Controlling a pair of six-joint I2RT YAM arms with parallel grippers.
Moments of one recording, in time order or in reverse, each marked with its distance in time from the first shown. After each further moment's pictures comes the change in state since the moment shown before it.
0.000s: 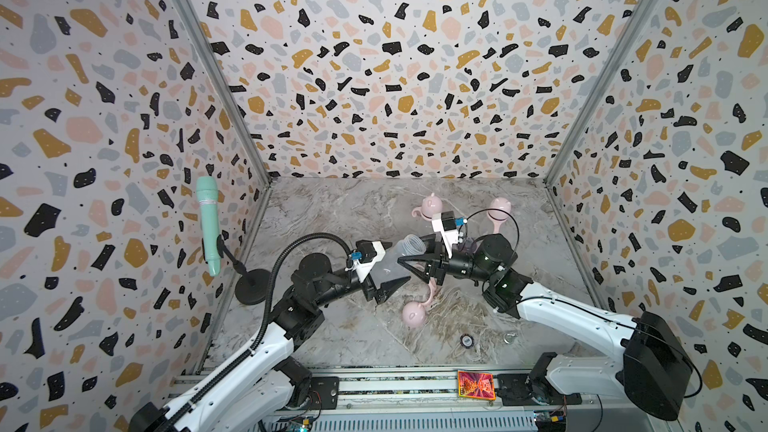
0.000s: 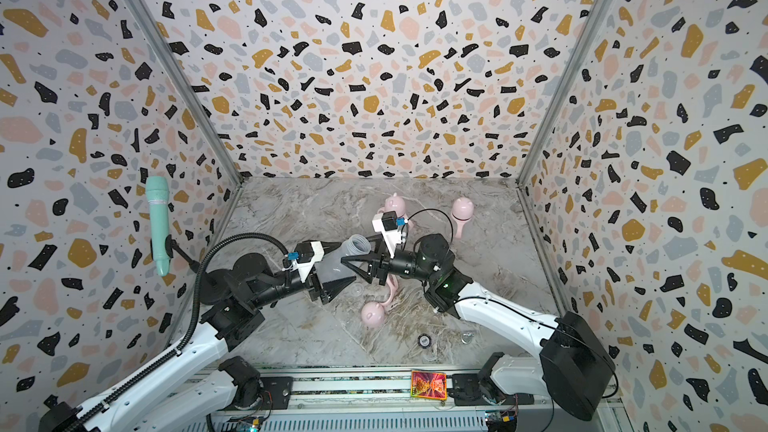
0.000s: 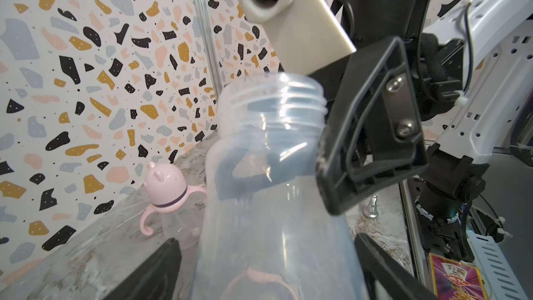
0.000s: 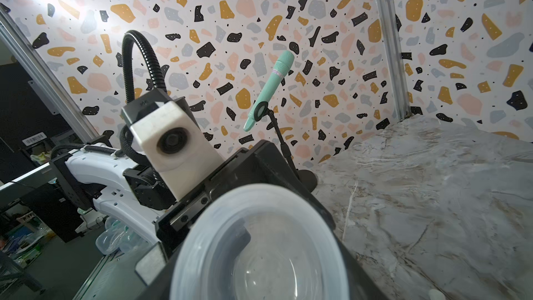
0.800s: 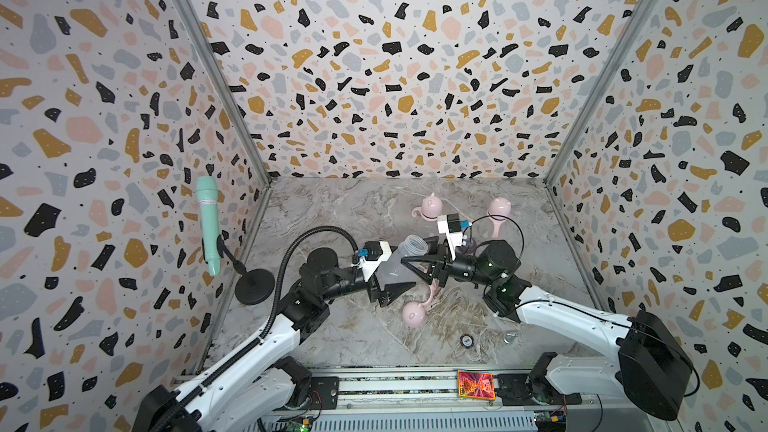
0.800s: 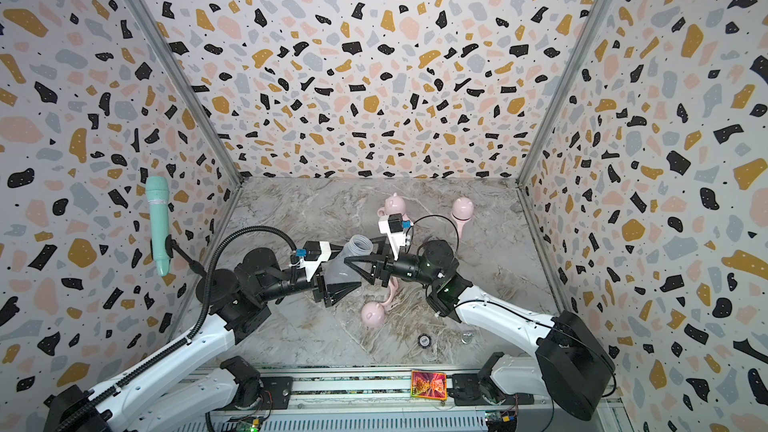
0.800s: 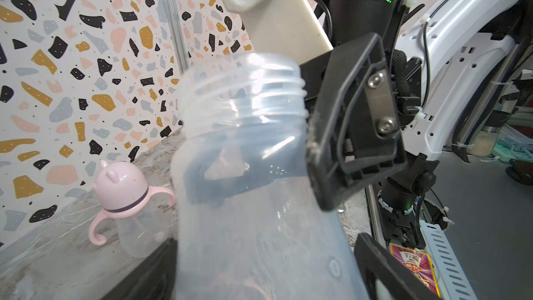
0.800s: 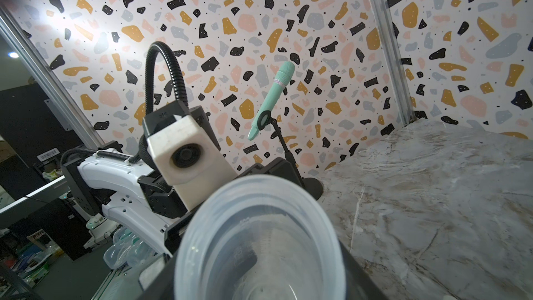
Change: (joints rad) left arm 0.000 0.087 0.018 0.013 0.134 -0.028; right arm -0.005 -0.004 -0.069 0.155 0.017 0.083
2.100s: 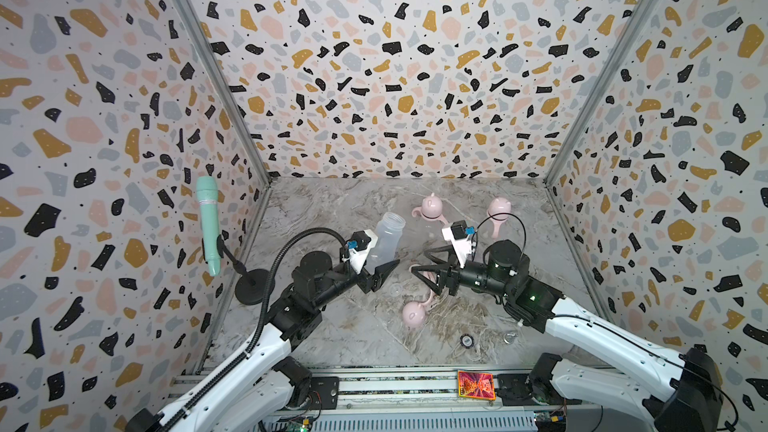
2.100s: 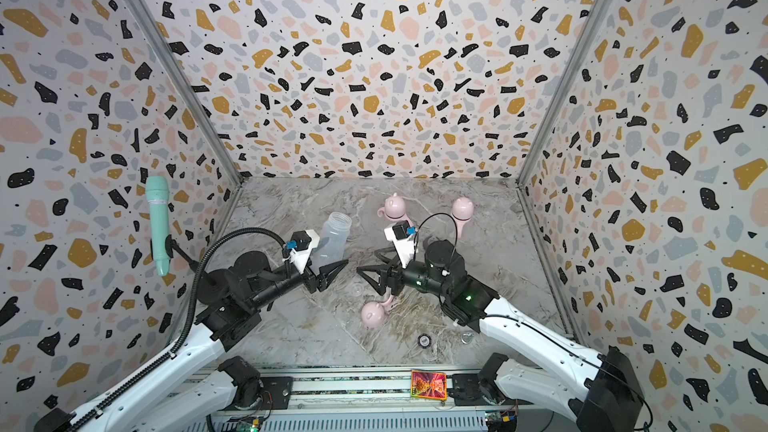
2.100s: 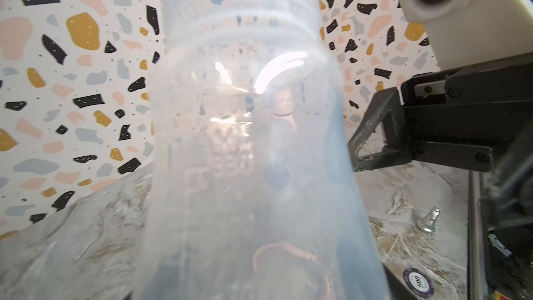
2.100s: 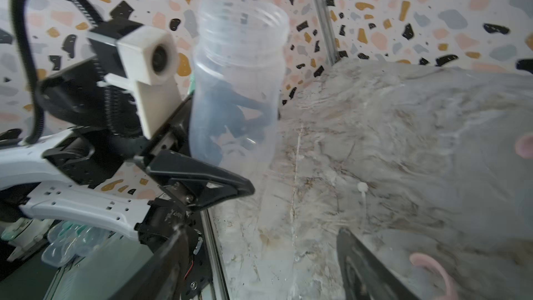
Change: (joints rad) left arm 0.001 -0.119 0.011 -0.191 -0.455 -0.036; right arm 0.015 -0.231 0.063 -0.777 0.296 -0.166
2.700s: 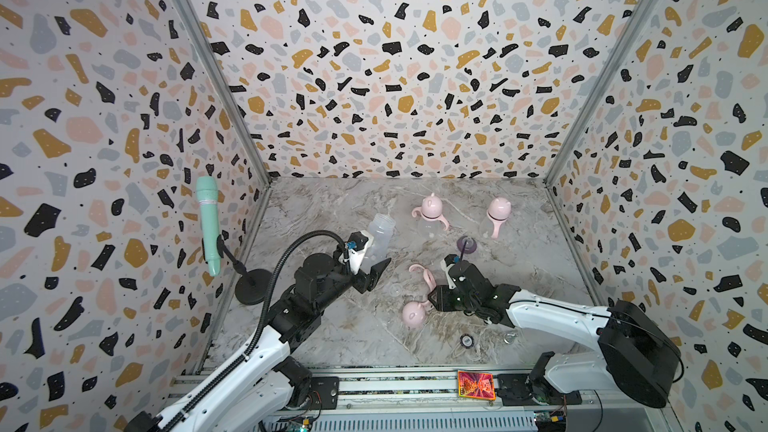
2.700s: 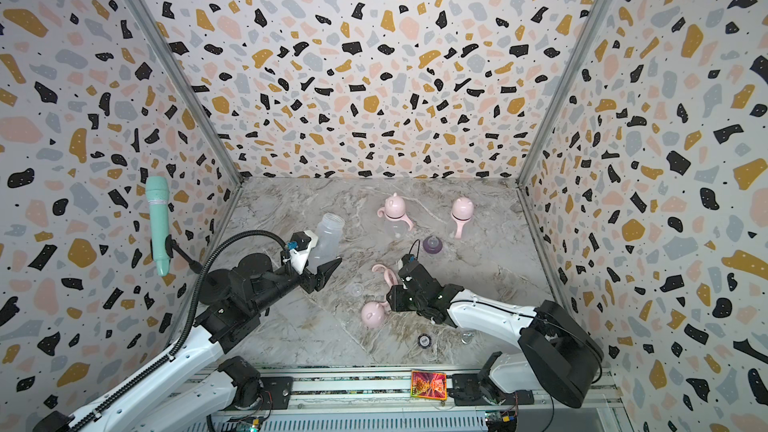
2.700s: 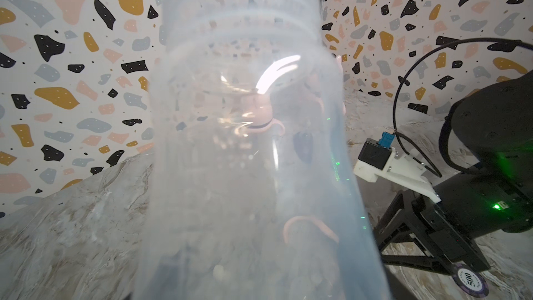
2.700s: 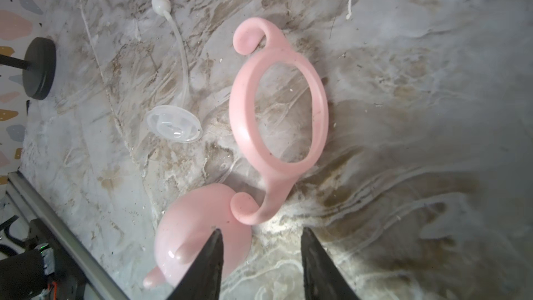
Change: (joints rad) left arm 0.000 -0.006 -0.007 -0.079 -0.116 0.034; right arm 0.019 0.339 -0.138 -0.135 0.270 0.317
